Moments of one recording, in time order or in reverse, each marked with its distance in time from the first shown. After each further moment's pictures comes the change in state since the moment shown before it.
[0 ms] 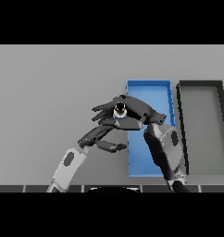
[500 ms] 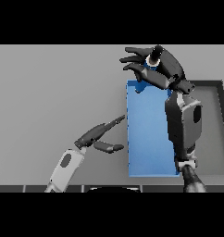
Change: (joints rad) left arm 0.023 0.024 0.002 -0.043 -0.004 0.004 -0.003; right arm -0.263 -0.172 -0.258 0.249 0.050 -0.146 -0.071
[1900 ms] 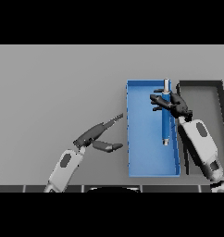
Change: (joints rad) left arm 0.002 0.012 0.002 0.007 -0.037 0.030 -0.059; right arm 0.414 -0.385 0.522 0.311 -0.210 -0.501 0.111
